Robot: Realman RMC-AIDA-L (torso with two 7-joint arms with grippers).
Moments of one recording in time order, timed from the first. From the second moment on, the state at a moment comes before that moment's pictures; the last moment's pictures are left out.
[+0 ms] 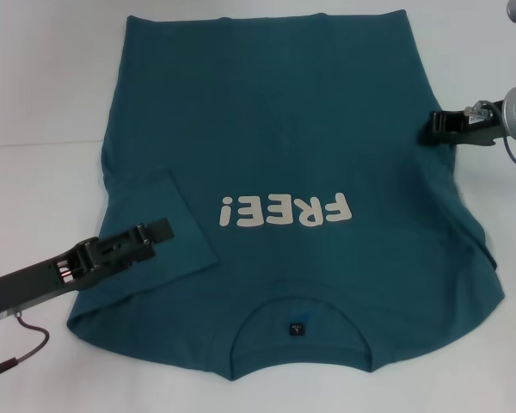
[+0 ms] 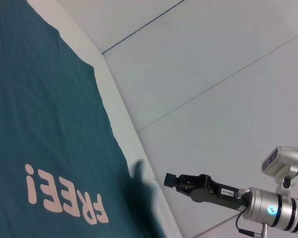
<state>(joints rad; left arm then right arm) -0.46 -2.16 0.53 0.71 1.93 1.59 -2.12 0.92 1.92 -0.69 -0.50 -2.58 -0.88 2.60</state>
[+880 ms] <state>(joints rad) -0.45 -2.16 0.50 0.70 1.93 1.59 -2.12 0.85 1.86 -0.70 -0.59 -2.57 -1.19 2.55</state>
